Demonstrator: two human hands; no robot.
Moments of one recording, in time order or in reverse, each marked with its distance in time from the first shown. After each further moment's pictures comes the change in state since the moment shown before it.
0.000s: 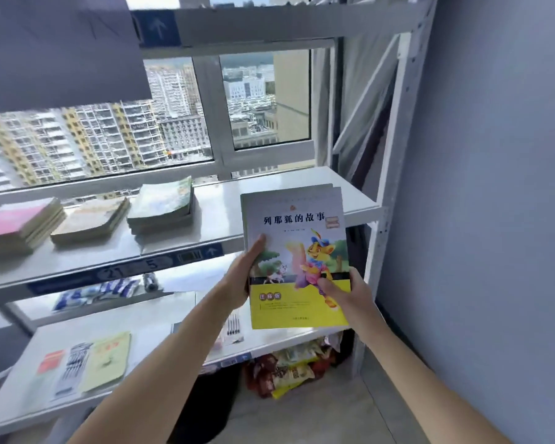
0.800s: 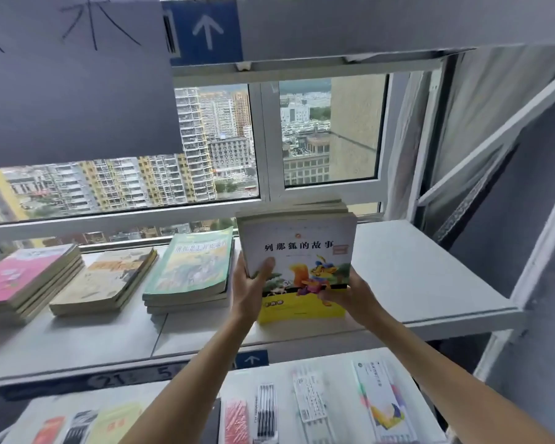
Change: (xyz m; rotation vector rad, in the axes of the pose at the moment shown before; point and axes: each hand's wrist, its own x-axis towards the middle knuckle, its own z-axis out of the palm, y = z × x) left_hand 0.214 0.077 -0.142 0.061 0.431 0.548; right_hand 0.329 -0.012 0.137 -0.155 -0.271 -0.208
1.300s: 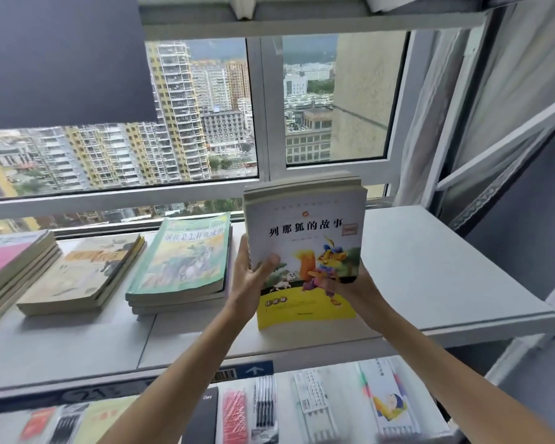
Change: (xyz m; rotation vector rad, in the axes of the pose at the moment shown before) left_hand 0.031 -0.007 -0.010 -0.091 -0.161 0.025; right_hand 0.033 0.012 0.021 0.331 -0.103 -0.044
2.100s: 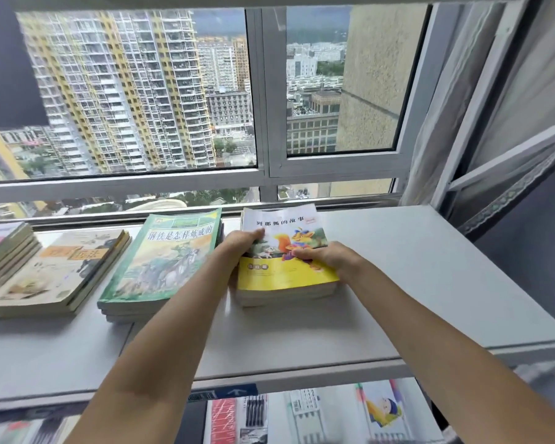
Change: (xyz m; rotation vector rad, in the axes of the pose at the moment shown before) left_hand 0.134 -0.037 -0.022 0.679 0.124 -0.725; right_hand 0.106 -0.010 0.004 -0.187 0.036 0.621
